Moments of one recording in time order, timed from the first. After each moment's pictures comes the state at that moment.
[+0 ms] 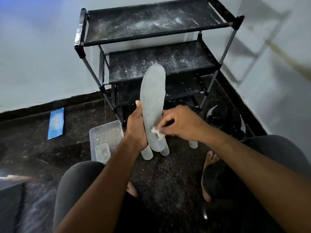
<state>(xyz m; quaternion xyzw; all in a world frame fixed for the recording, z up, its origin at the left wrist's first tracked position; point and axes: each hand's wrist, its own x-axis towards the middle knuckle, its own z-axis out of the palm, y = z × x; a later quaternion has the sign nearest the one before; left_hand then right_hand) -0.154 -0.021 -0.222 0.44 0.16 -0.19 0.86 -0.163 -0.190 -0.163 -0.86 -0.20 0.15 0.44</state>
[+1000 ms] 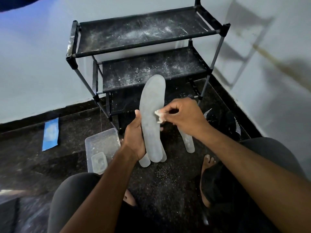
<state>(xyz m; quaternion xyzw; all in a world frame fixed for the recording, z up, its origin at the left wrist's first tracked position) -0.160 -0.029 -0.222 0.48 0.14 -0.18 0.85 -0.147 -0.205 -0.156 -0.86 -0.11 0.00 0.49</state>
